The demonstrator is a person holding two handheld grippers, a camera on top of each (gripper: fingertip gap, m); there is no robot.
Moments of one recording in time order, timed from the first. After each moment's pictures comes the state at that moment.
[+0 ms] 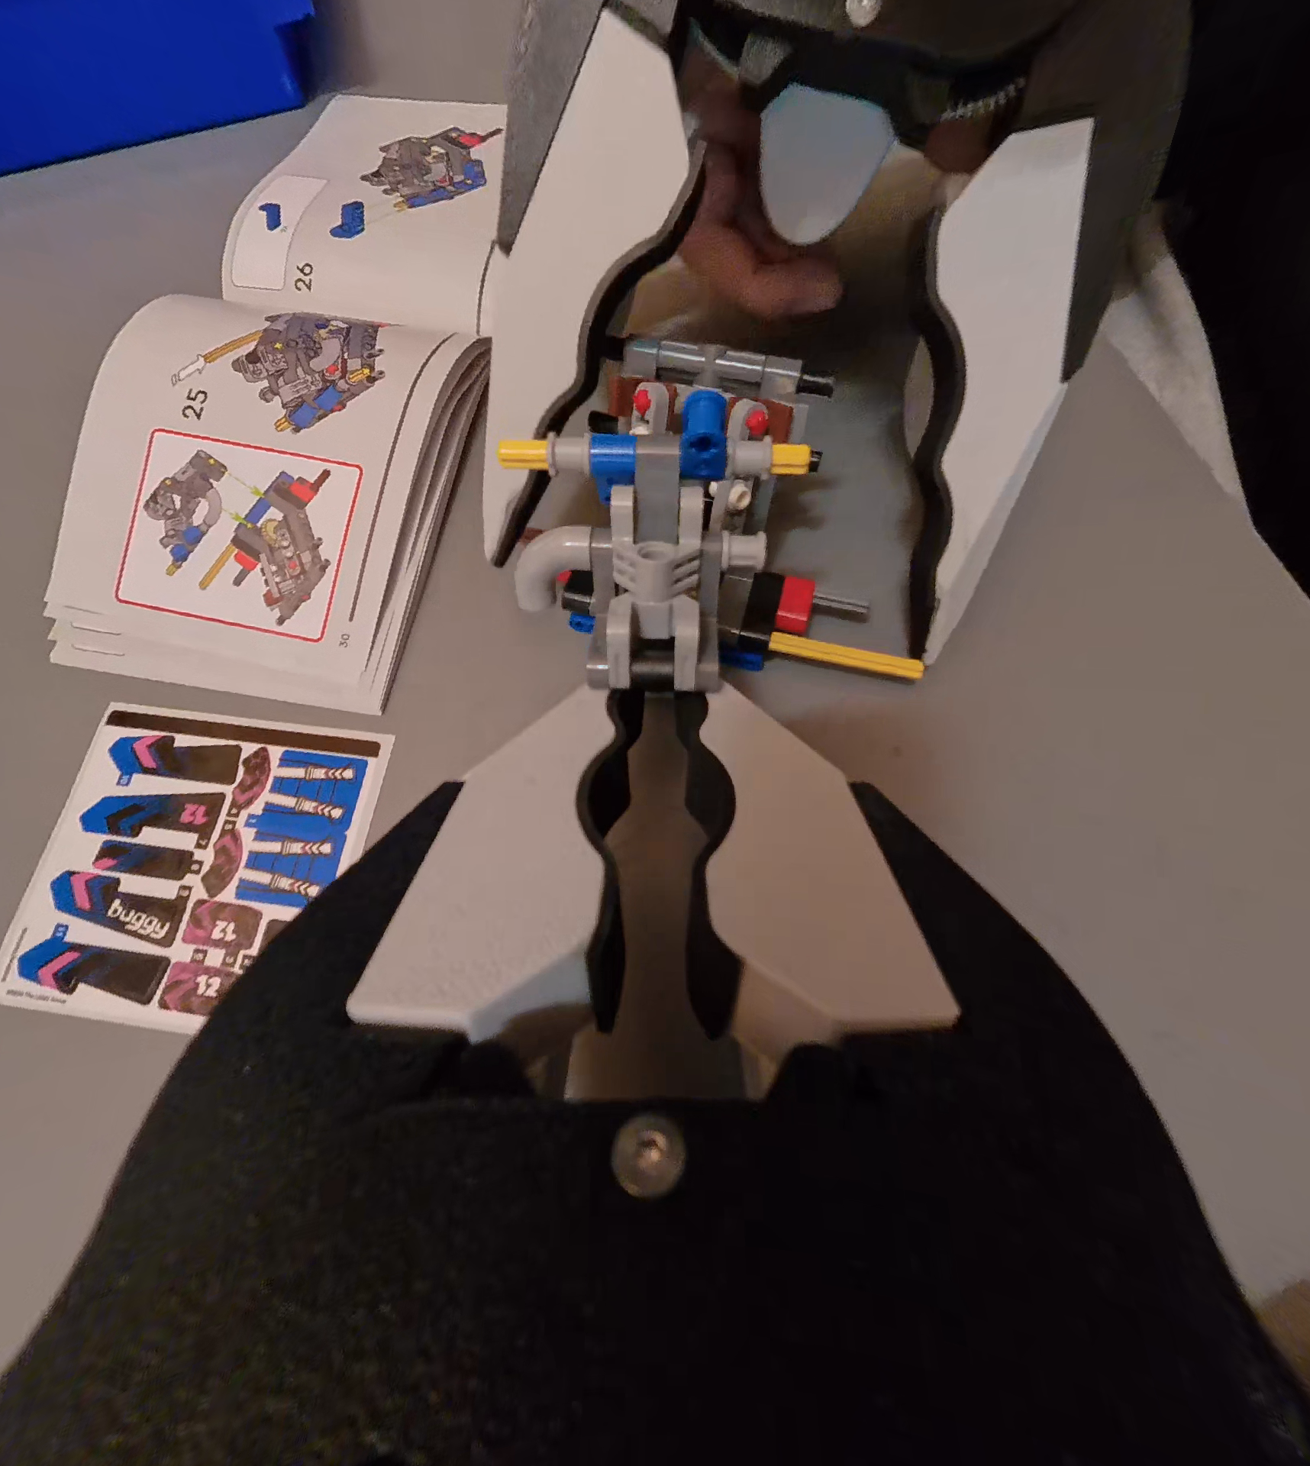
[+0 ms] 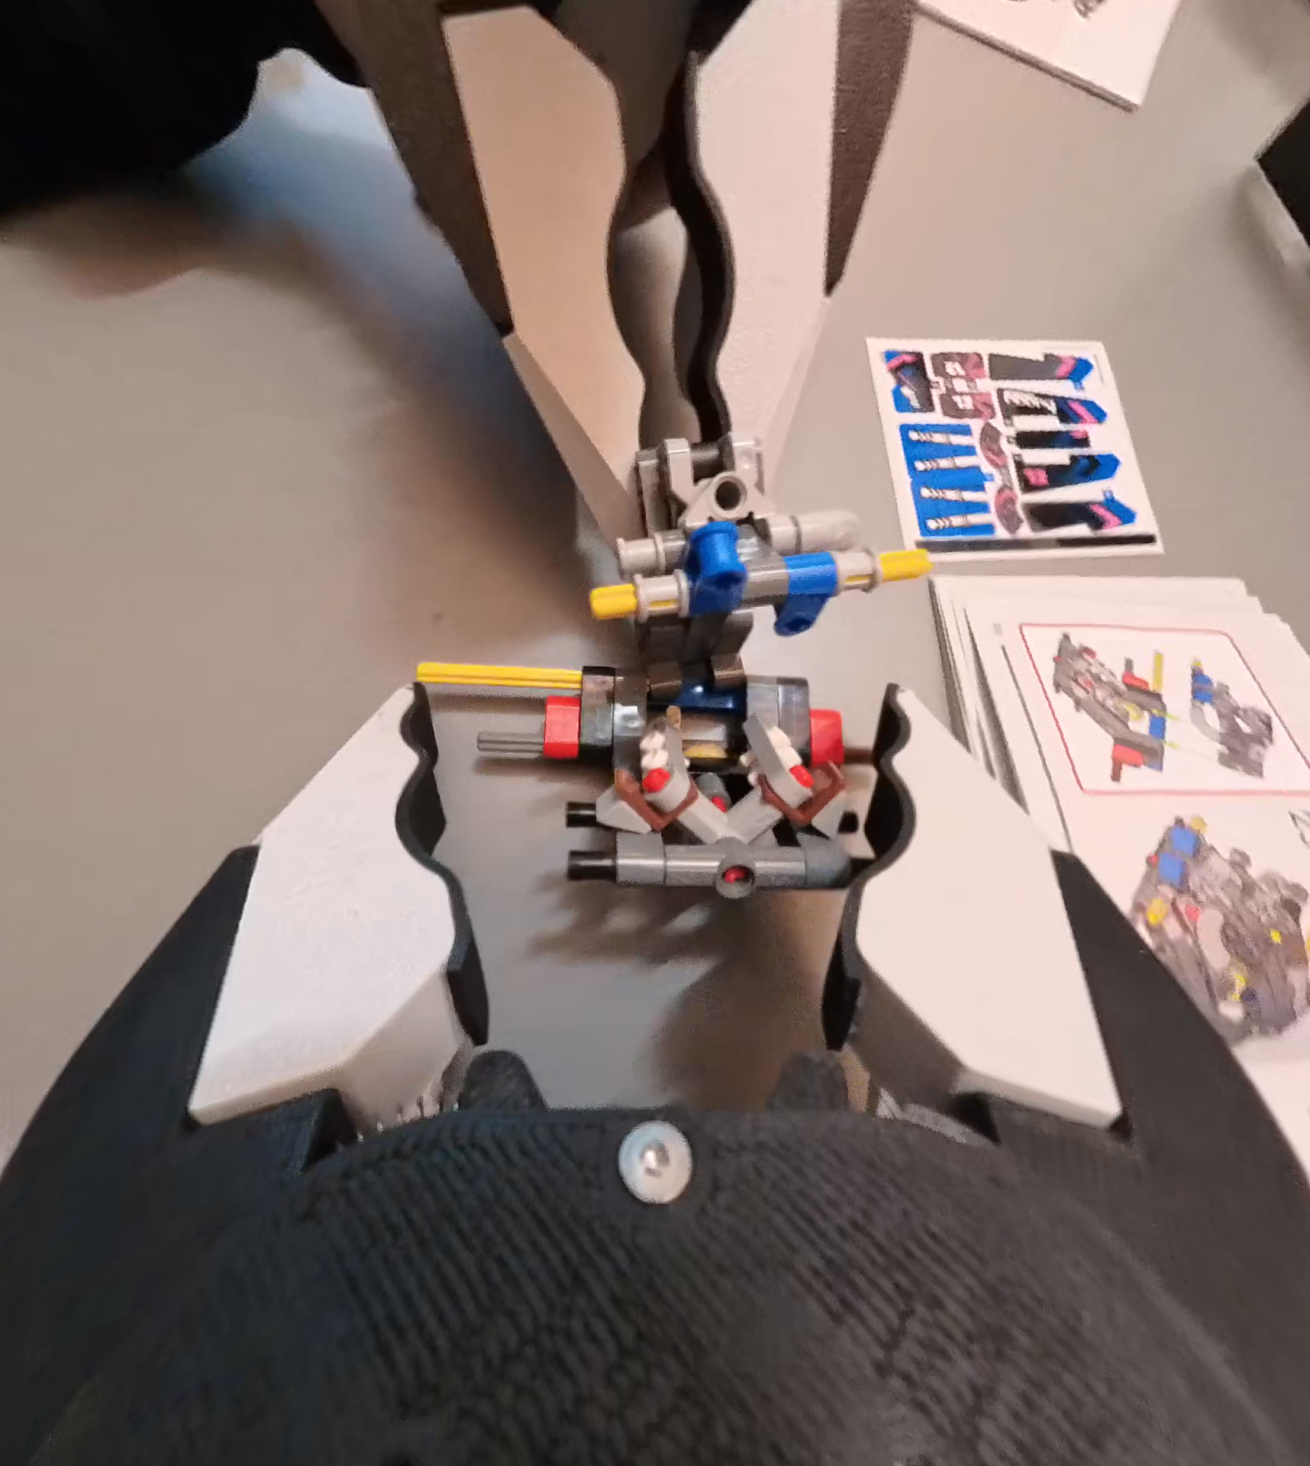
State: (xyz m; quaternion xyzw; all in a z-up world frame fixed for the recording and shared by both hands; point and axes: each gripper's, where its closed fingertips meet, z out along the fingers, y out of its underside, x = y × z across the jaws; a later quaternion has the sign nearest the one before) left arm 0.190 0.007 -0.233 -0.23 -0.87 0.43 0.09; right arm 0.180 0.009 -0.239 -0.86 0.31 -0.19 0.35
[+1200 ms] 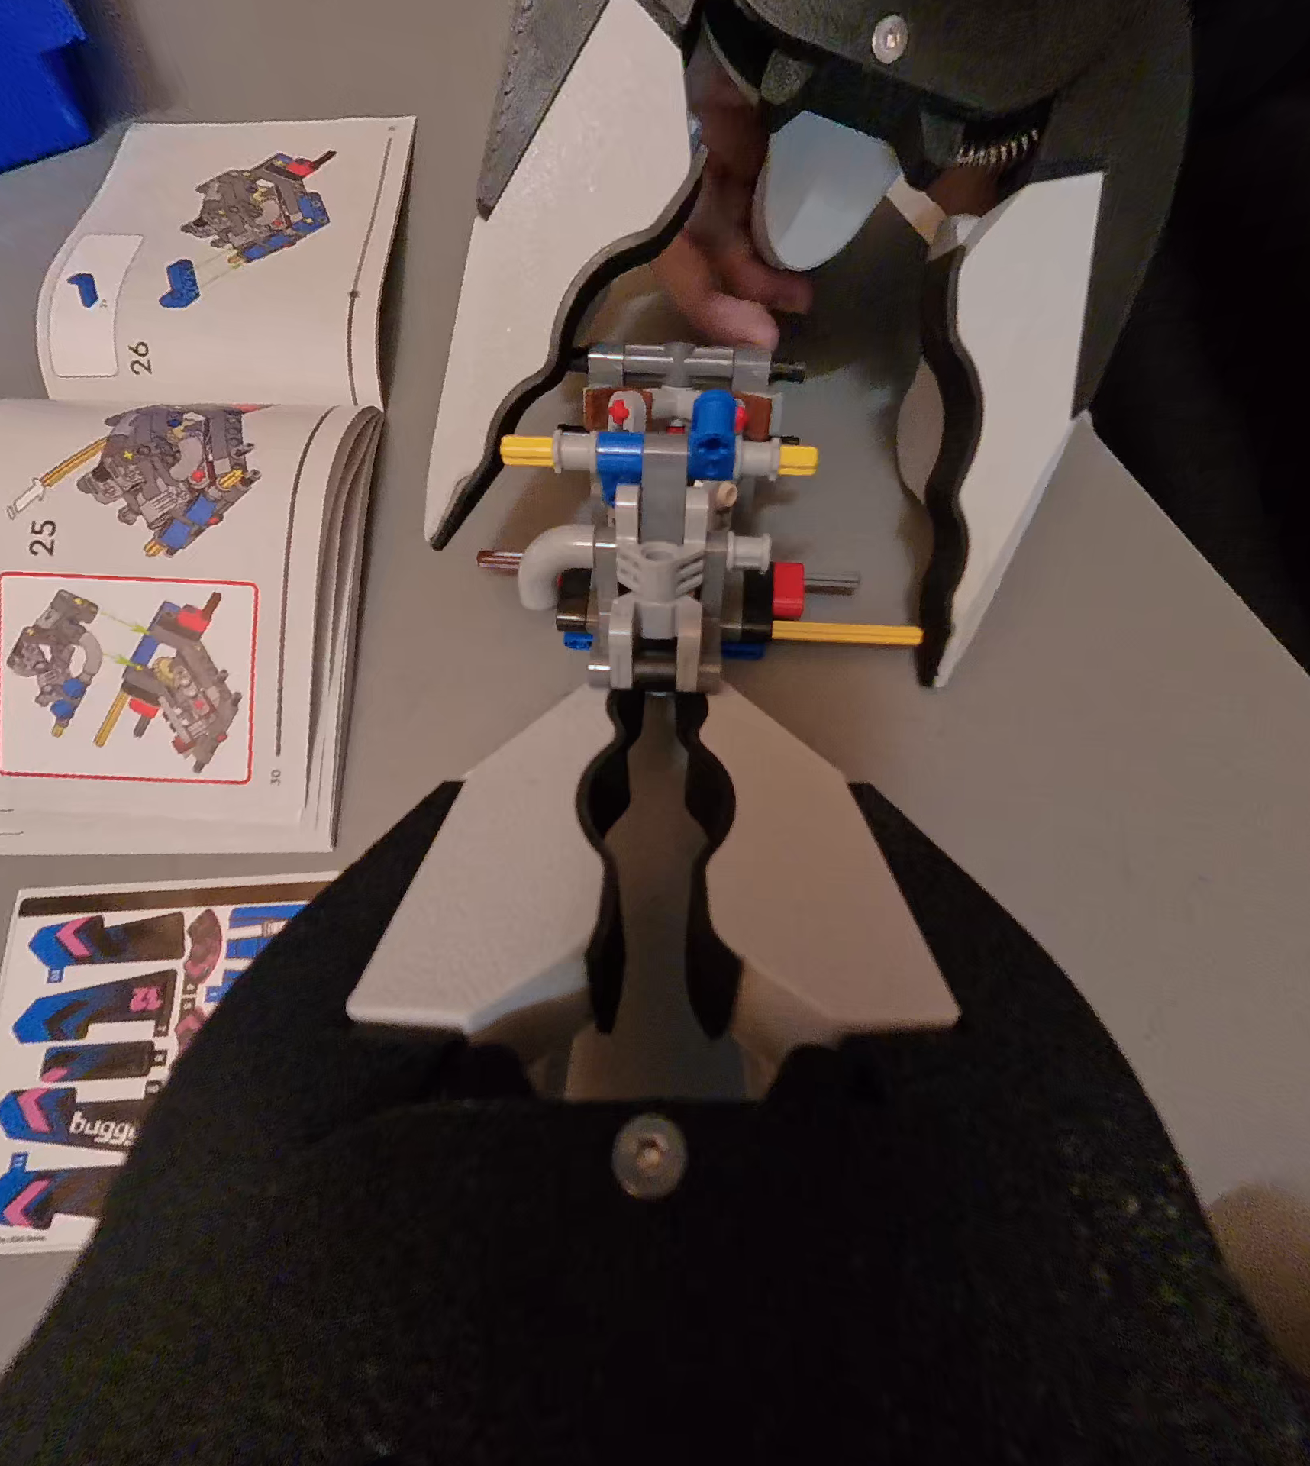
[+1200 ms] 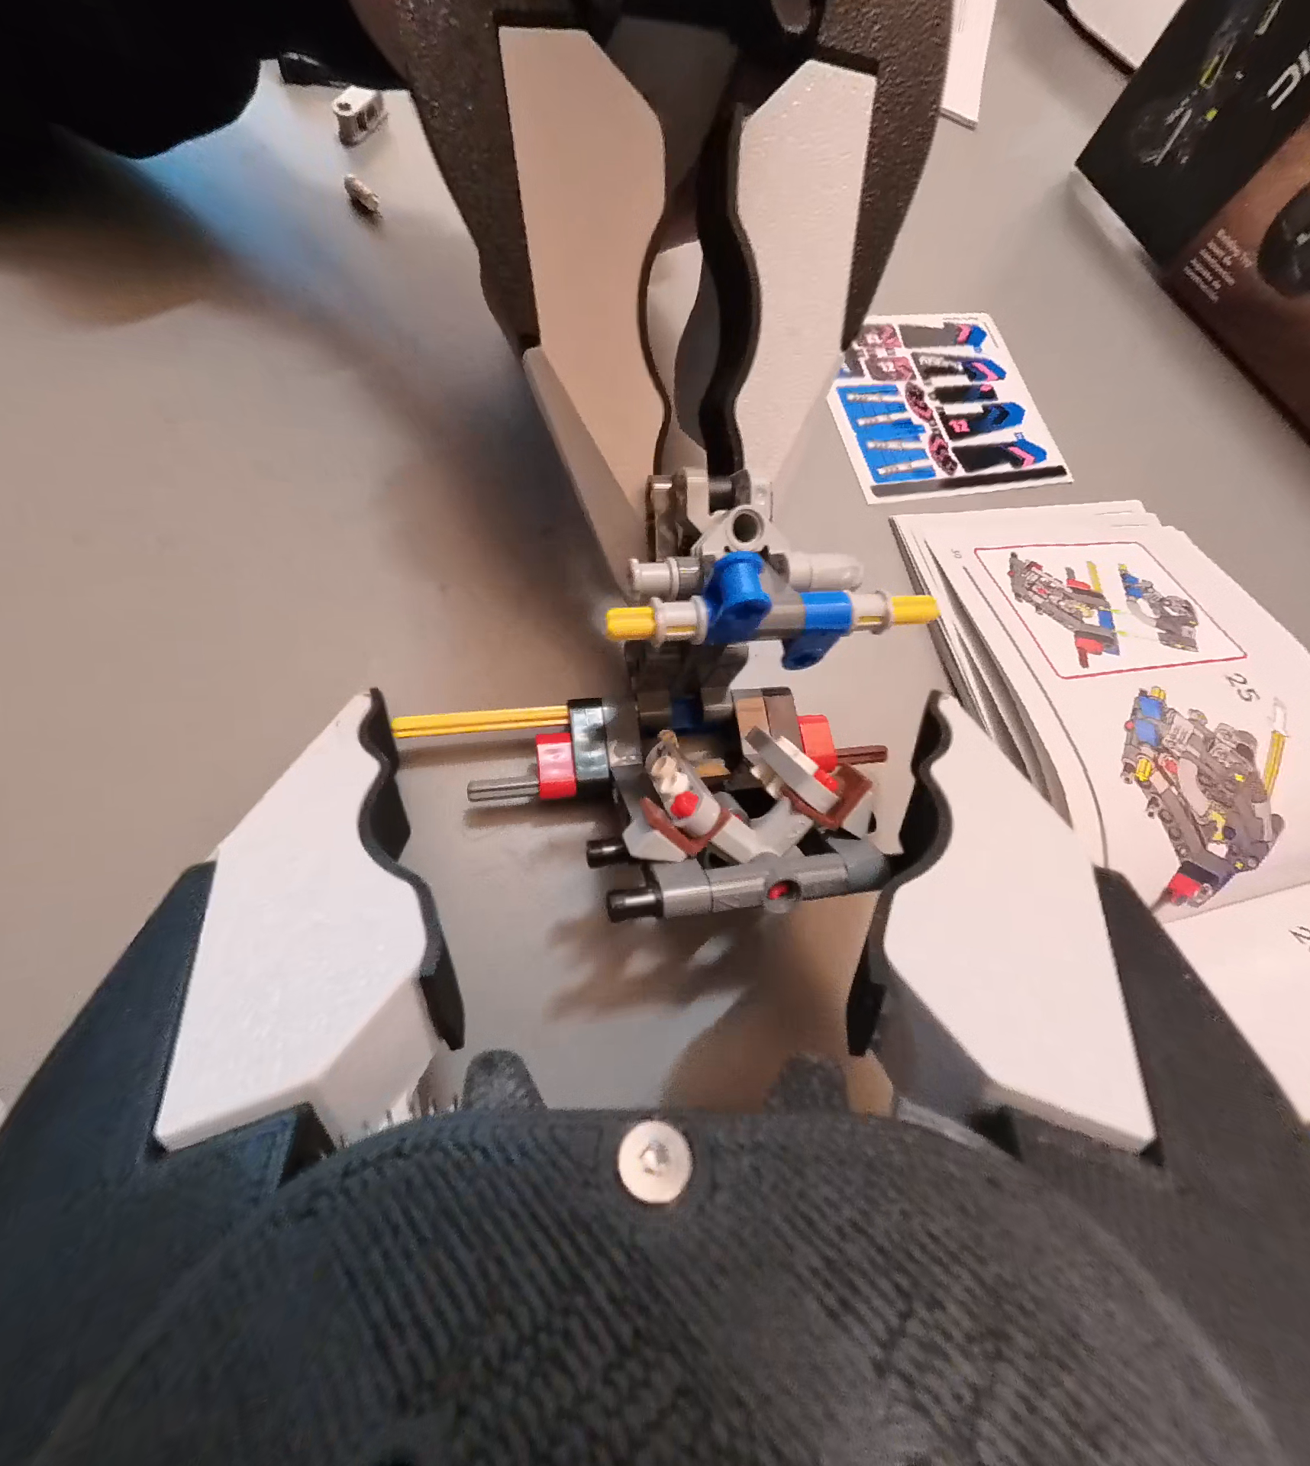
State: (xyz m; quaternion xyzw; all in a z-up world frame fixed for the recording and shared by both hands) left arm 0.168 -0.005 -0.233 -0.31 -0.86 0.39 0.14; right arm 0.166 0.002 -0.239 -0.83 0.36 -0.26 0.35
